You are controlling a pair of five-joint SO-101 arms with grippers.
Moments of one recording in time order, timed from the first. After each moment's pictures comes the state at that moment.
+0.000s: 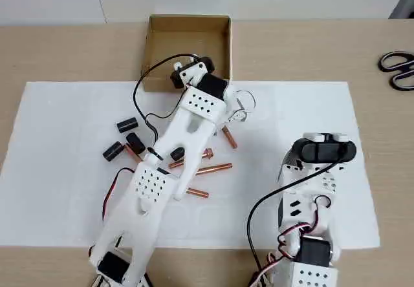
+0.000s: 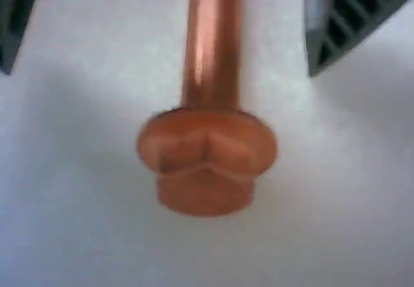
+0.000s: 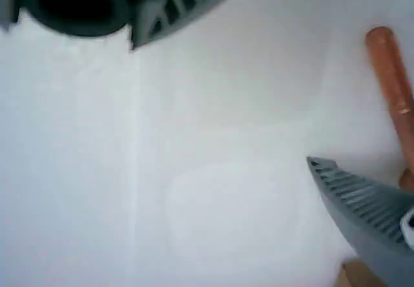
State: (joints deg) left arm 24.8 64.9 -68.3 99.0 62.4; right arm 5.7 -102.2 96.2 40.6 -2.2
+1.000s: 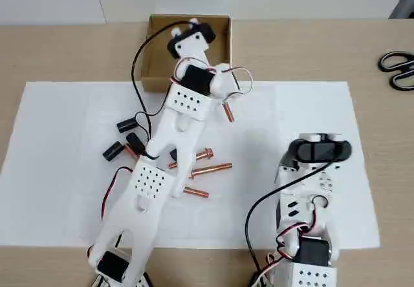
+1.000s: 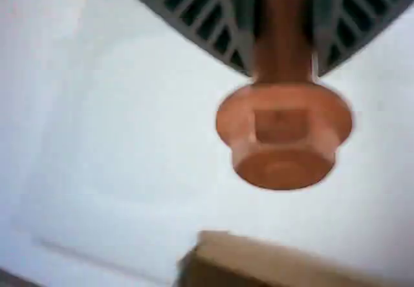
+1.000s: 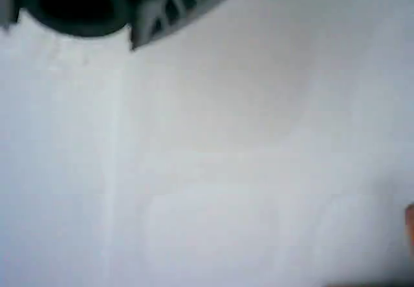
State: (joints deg) left arm 22.2 67.0 -92.7 99.4 51.5; right arm 3.2 -102.2 96.2 42.3 -2.2
